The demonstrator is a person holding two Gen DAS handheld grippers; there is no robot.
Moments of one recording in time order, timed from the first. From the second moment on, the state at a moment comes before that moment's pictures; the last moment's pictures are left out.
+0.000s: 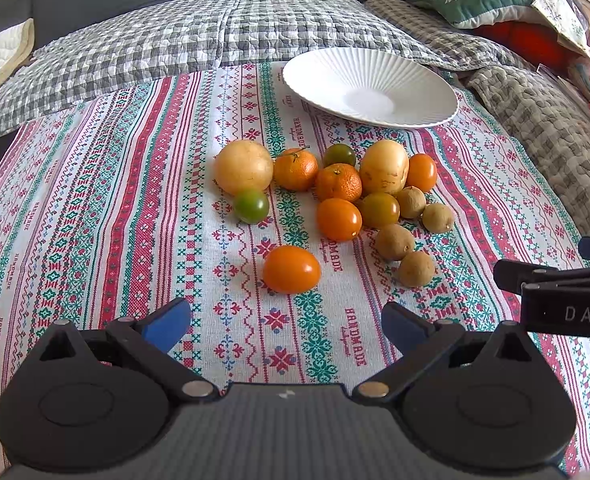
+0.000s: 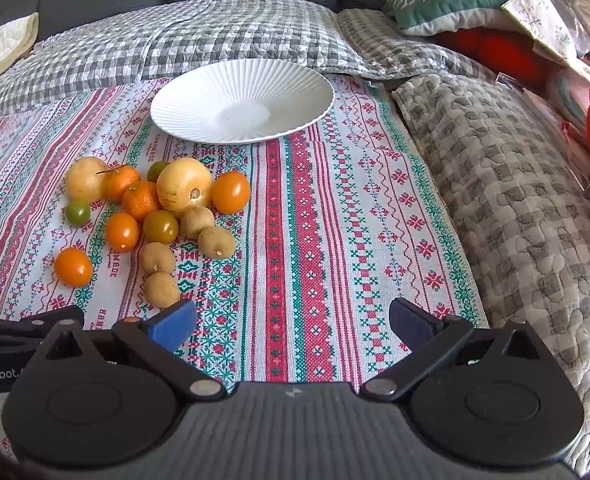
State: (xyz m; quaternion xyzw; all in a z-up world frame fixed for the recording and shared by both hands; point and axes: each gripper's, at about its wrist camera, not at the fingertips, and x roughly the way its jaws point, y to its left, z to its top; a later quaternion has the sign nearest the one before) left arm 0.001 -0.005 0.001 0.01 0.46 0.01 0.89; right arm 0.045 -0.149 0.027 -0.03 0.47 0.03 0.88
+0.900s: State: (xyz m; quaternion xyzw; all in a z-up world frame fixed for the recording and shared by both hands) left arm 0.057 0.044 0.024 0.00 0.43 -0.03 0.90; right arm 0.088 -0.158 0.051 0.08 0.43 0.18 0.88
